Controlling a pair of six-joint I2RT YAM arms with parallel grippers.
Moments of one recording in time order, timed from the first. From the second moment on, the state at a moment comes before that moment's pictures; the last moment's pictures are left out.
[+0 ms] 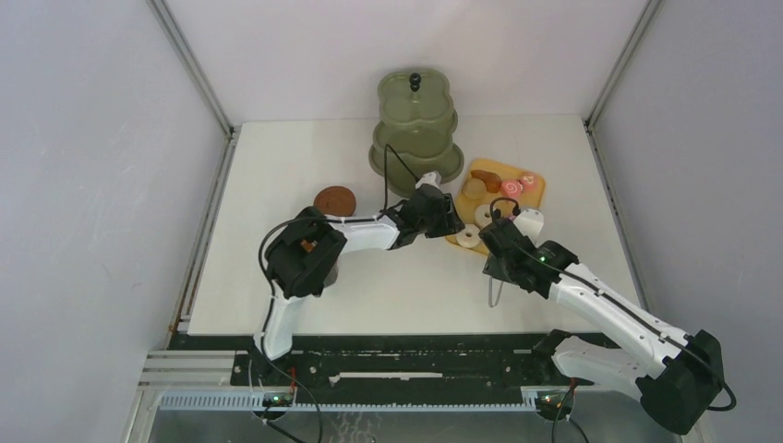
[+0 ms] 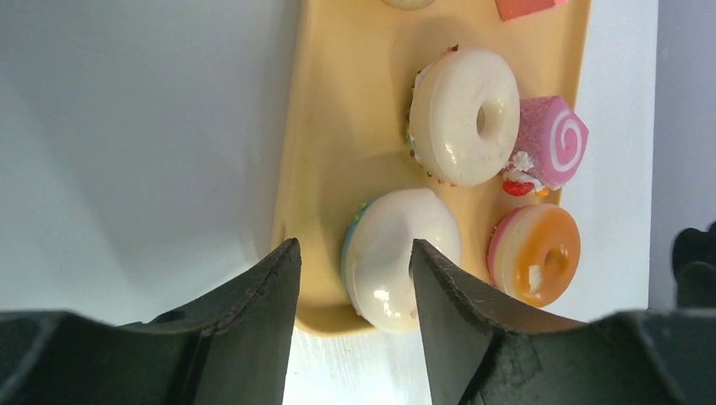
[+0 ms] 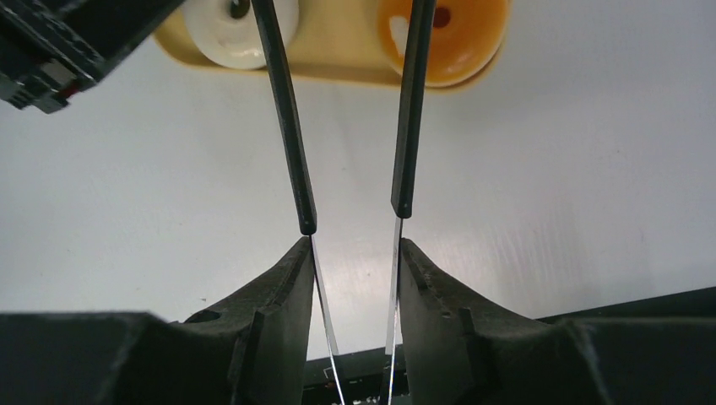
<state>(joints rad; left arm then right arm) -0.83 2.13 1.37 0.12 -0.02 -0.85 0.66 1.00 0.80 -0.90 0.45 0.87</state>
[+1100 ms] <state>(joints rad) -0.83 1.67 0.94 0.26 -0.18 -0.66 0.83 1.19 0.78 -0.85 0.37 0.93</state>
